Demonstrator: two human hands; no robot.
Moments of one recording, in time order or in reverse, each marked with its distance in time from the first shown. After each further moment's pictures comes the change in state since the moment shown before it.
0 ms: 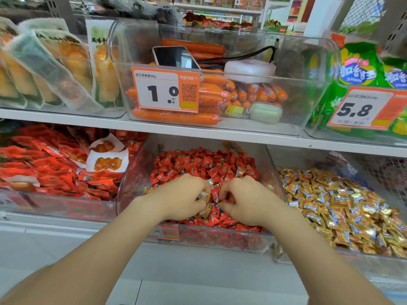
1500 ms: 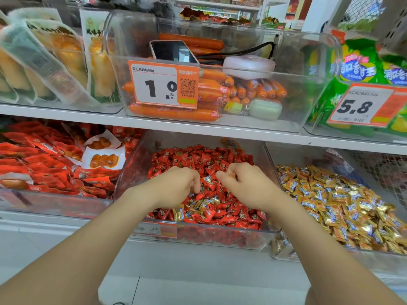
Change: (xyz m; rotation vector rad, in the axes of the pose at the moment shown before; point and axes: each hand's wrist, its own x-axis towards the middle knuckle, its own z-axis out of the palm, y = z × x) left_hand 0.002 -0.020 -0.008 -0.114 -0.047 -0.166; right_hand 0.005 0.002 -0.011 0.309 0.139 0.076
